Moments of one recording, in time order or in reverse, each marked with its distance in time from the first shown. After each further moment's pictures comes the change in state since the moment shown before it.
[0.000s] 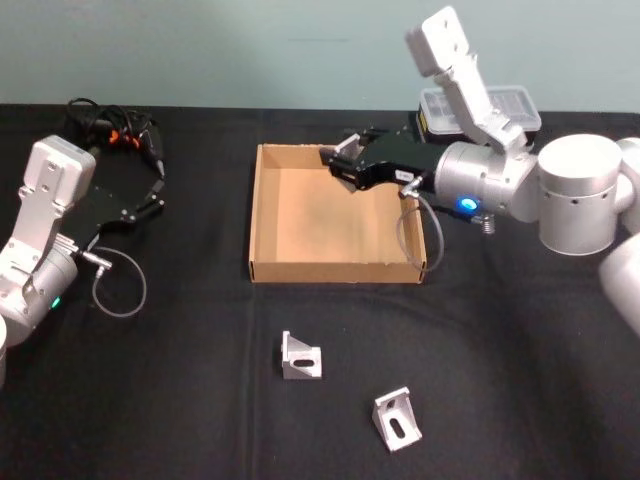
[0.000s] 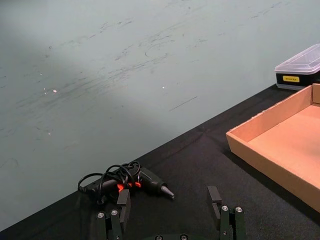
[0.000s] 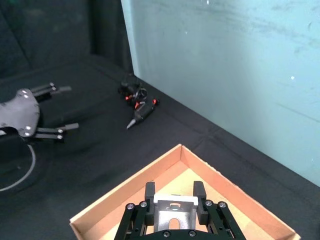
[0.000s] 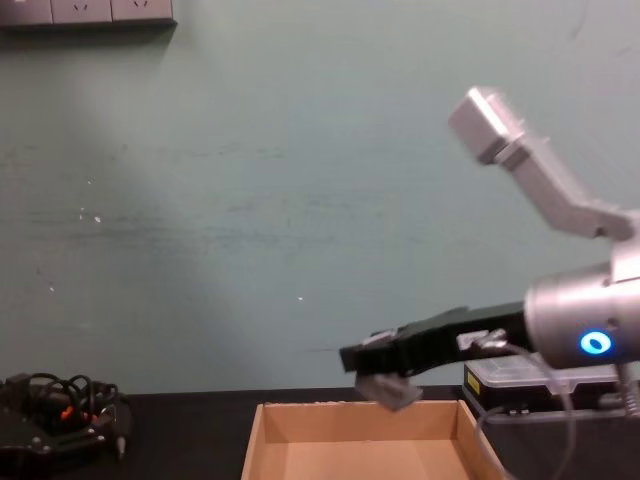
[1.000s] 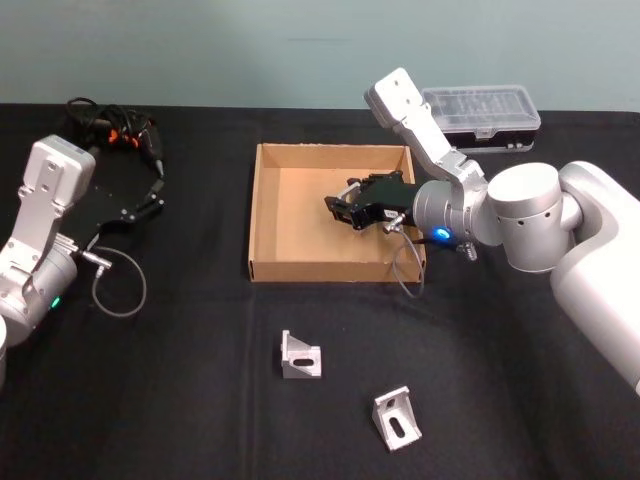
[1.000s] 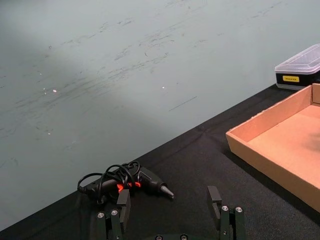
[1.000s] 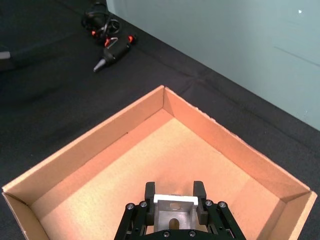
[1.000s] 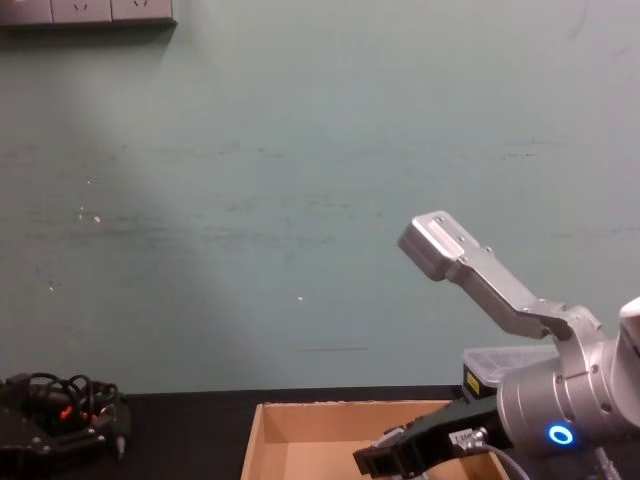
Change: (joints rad) left arm 0.000 0.000 0.000 0.000 0.000 0.000 0.000; right arm 0.049 -0.113 -0.041 0.252 -0.152 0.015 -0.027
